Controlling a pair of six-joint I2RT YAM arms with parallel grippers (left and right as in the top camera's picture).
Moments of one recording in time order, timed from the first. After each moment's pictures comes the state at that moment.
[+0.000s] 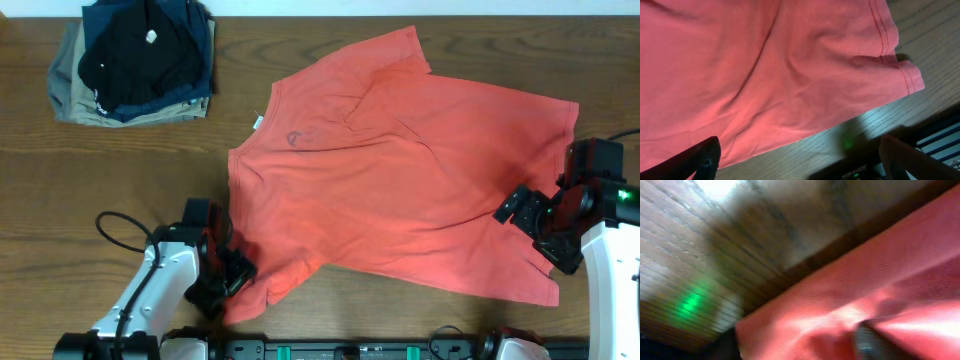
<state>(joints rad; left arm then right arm) -0.06 1.30 0.48 -0.90 0.24 -0.88 -0.24 1.21 1.05 -1.29 -0.05 0.49</state>
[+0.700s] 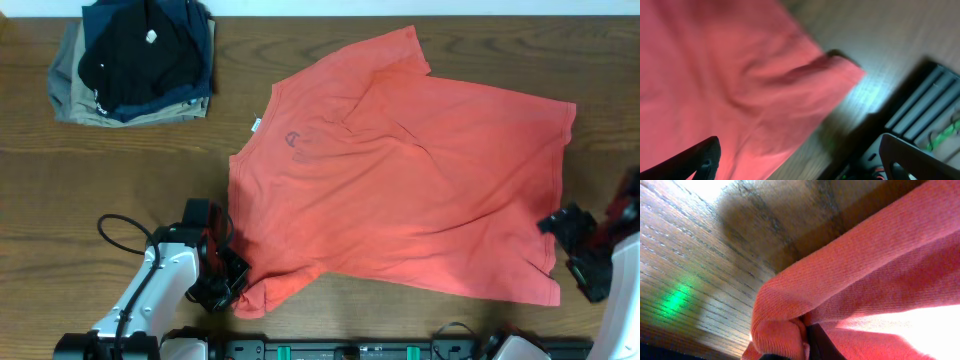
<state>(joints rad) -0.06 1.30 0.48 -0.88 0.27 -0.90 -0.57 1.21 1.00 -1.29 0.02 0.55</state>
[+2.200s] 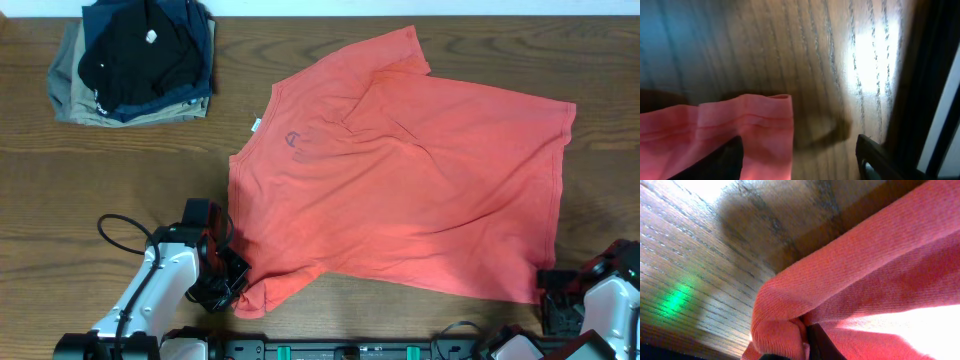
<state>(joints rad) -0.06 1.30 0.48 -0.88 0.27 -0.90 -0.86 1.20 0.49 -0.83 0.04 0.78</state>
